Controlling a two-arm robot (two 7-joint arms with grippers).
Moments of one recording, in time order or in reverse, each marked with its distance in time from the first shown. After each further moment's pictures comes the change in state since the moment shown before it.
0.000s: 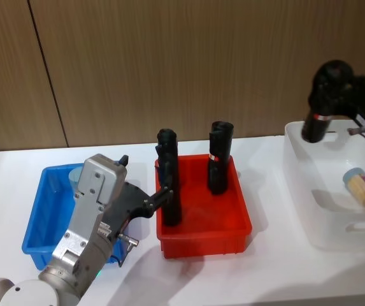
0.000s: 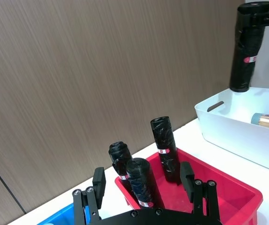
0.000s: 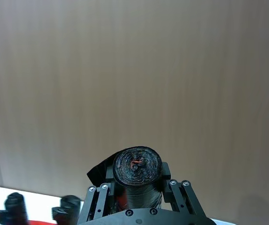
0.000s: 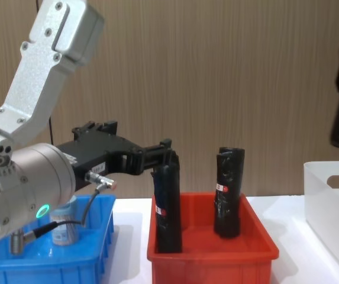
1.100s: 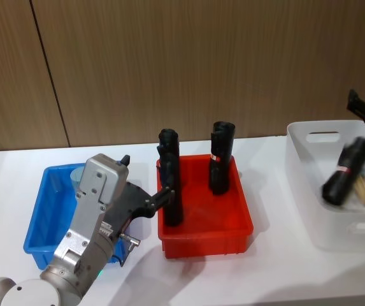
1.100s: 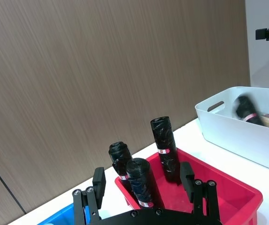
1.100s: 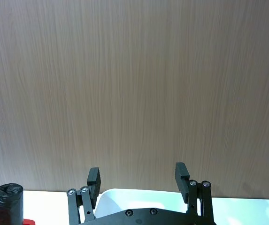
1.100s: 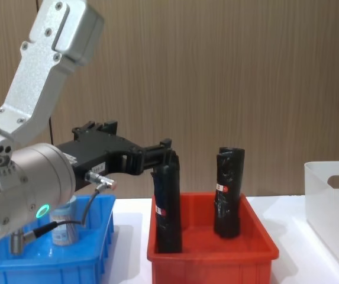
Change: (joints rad) left arm 0.000 0.000 0.000 0.000 0.000 0.000 0.000; right arm -0.015 0.031 0.048 0.065 -0.013 0.003 -0.090
